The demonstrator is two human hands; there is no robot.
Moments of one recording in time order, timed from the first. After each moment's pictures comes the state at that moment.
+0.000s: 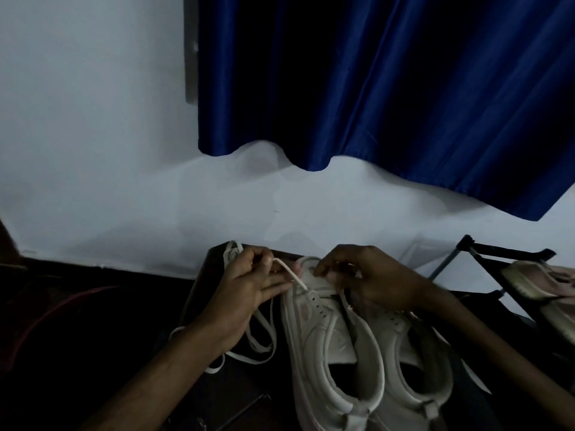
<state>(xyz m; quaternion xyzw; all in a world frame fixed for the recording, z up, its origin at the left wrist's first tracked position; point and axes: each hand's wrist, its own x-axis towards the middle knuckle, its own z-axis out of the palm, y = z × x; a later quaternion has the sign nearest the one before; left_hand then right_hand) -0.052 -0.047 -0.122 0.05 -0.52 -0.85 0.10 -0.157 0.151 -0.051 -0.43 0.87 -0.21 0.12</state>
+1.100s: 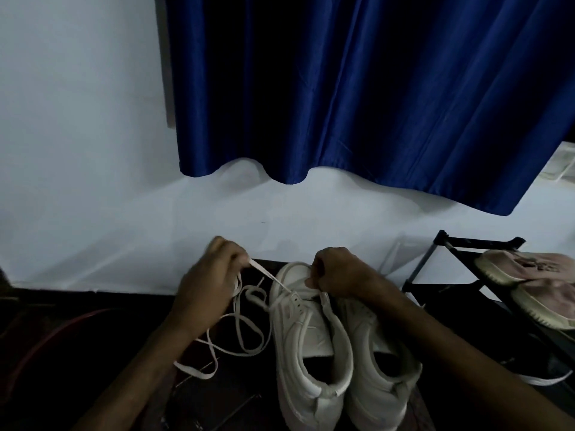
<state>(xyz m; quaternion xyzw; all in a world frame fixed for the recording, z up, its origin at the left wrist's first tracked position) -0.055 -0.075 -0.104 0.02 -0.88 -0.37 0.28 -0.163 0.129 -0.060 -0.23 0.96 -0.10 0.10</state>
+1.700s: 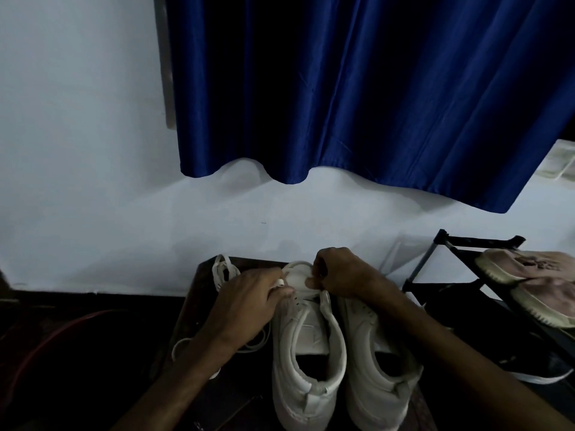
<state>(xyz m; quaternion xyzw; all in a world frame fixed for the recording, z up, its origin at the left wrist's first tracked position) -0.054 -0.034 -0.106 -0.03 -0.93 -0.29 0.20 -0.165 0.130 -0.063 -0.23 0.96 -0.11 0.10</state>
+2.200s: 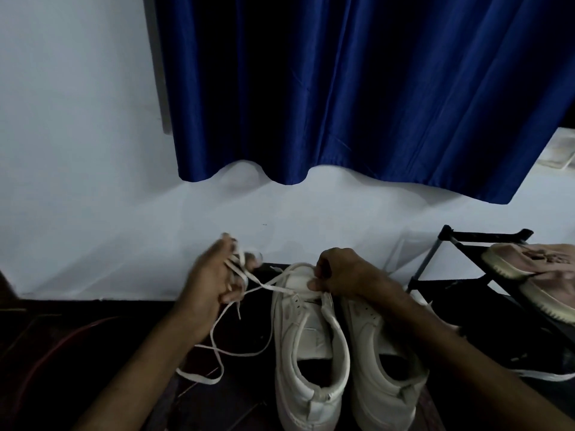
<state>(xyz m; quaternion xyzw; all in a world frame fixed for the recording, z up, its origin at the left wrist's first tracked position) -0.055 -0.066 -0.077 0.10 -0.52 -0.84 0.10 -0.171 0.137 -0.066 -0.23 0.96 -0.14 0.11</state>
